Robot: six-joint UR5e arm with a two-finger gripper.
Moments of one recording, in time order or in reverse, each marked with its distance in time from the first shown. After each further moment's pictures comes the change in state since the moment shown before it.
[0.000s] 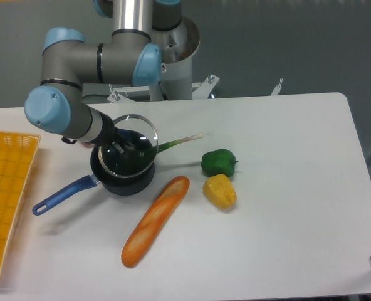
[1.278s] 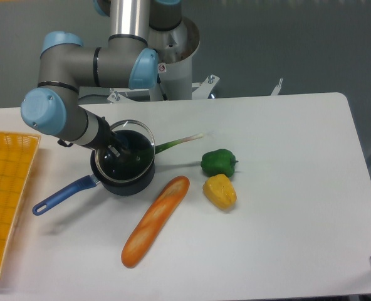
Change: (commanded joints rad) arm -0.011 -0.002 -0.015 0.009 0.002 -0.003
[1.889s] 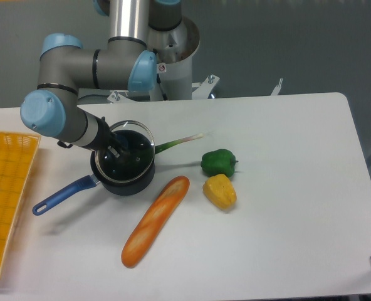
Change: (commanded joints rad) arm -0.002 -0.011 0.000 0.002 0.003 -0.008
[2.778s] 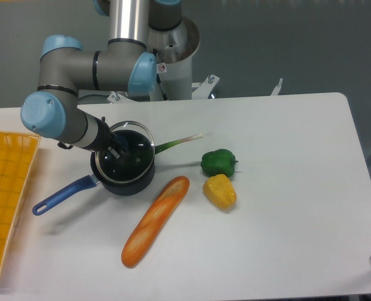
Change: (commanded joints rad) arm 0.000 -0.008 0.000 0.000 0.000 0.000
